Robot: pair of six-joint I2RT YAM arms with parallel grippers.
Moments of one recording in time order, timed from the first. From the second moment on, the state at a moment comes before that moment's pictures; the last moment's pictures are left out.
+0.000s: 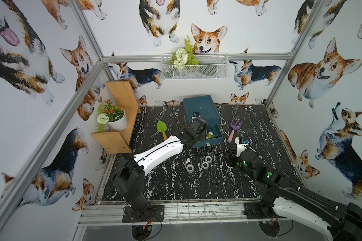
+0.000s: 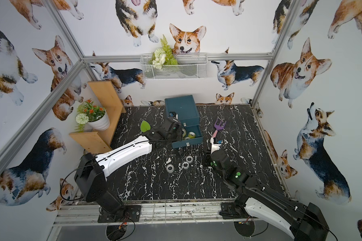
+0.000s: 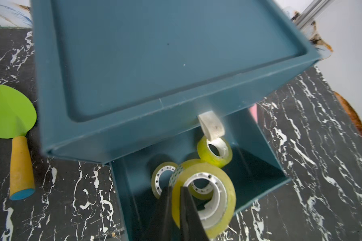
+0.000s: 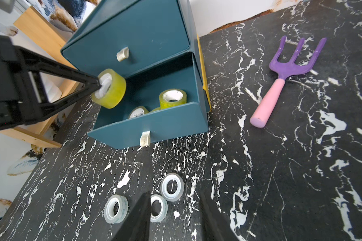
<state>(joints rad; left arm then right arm) -0.76 1.68 1.36 -0.46 -0.31 -0.52 0.74 0.81 0.47 -0.14 0.30 0.62</state>
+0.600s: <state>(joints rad) -0.75 1.51 1.29 -0.45 -0.31 -0.52 0.72 1.02 0.52 -0.05 0.23 0.62</state>
